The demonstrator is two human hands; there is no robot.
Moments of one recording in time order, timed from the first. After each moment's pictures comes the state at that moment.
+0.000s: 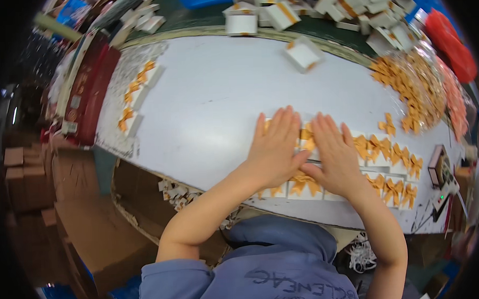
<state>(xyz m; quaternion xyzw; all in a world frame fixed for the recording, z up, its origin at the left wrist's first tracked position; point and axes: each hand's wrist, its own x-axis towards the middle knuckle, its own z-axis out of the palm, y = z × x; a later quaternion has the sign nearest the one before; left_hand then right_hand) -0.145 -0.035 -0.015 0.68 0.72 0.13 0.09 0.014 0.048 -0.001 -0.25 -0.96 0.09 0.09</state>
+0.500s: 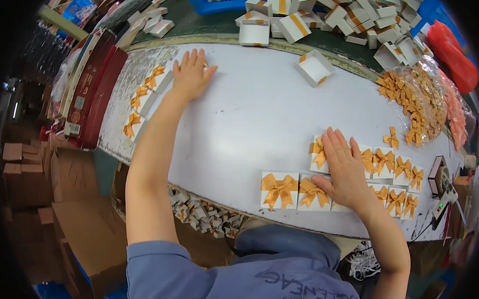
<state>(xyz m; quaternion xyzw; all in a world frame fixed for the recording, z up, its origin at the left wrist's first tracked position) -0.406 0.017 -0.028 0.56 0.83 0.03 -0.08 0.013 0.050 0.006 -0.23 -0.97 0.08 0.05</state>
